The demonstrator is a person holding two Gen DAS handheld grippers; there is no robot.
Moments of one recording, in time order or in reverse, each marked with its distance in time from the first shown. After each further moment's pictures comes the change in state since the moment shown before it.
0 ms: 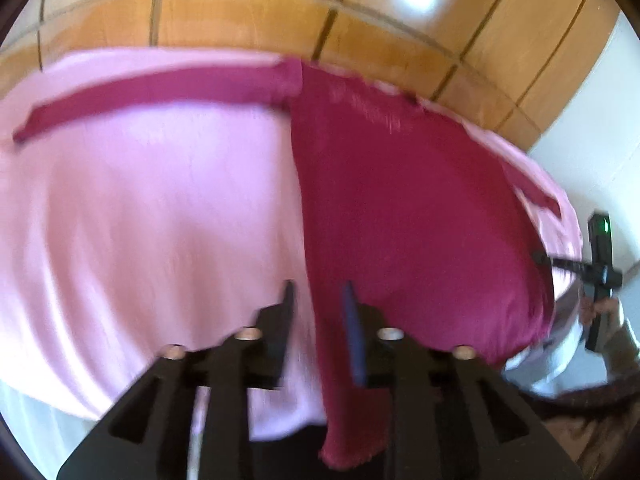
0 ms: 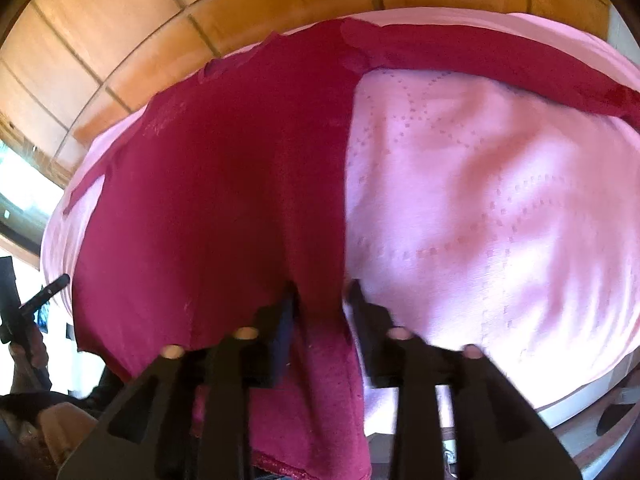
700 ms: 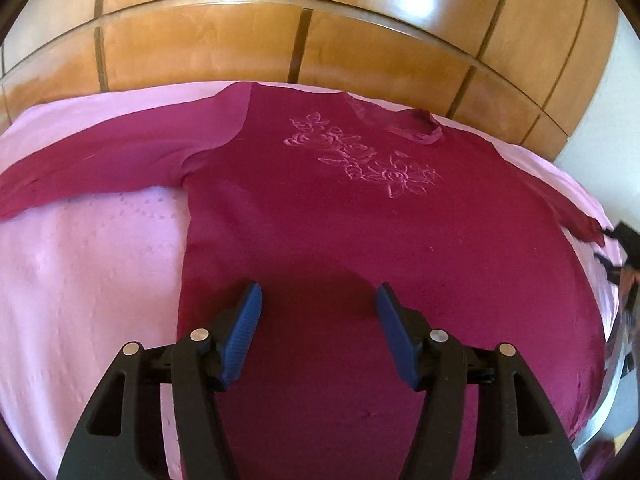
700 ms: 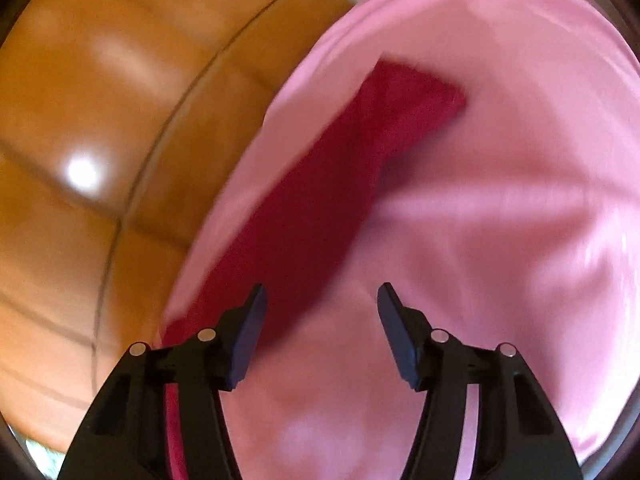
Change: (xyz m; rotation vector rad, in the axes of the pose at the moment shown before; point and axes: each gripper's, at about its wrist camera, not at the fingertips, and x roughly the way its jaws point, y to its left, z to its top) left arm 0.124 -0.049 0.068 0.074 -0.040 0.078; right arm -0.058 -0.266 0.071 0.851 -0.531 -0.003
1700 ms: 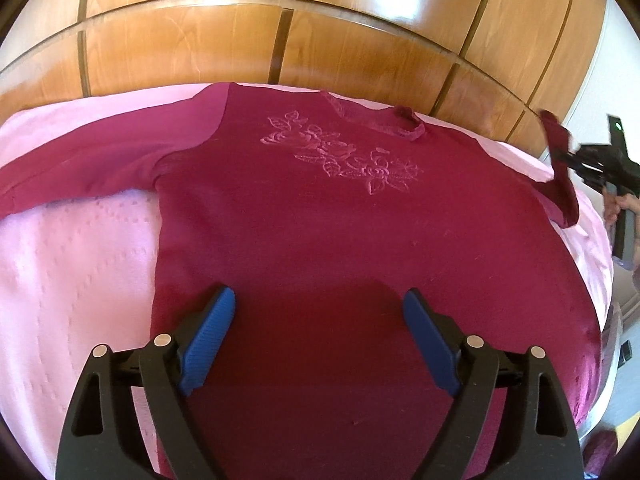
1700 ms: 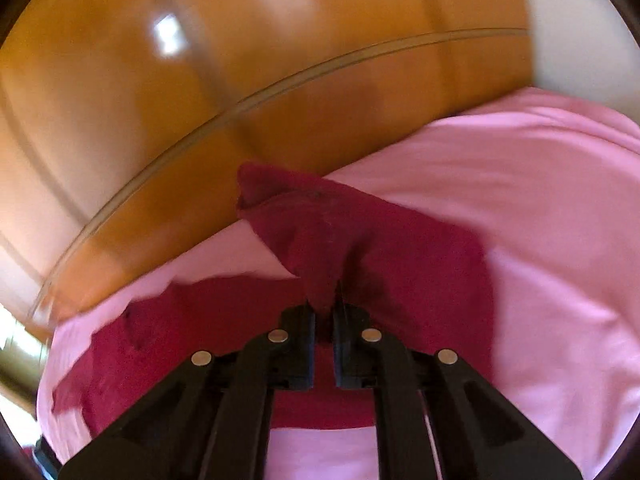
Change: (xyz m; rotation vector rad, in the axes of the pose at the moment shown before) left arm 0.008 -0.006 0.001 0.021 -0.013 -0.052; right arm 0.083 0.225 -0.082 -0.631 0.122 0.011
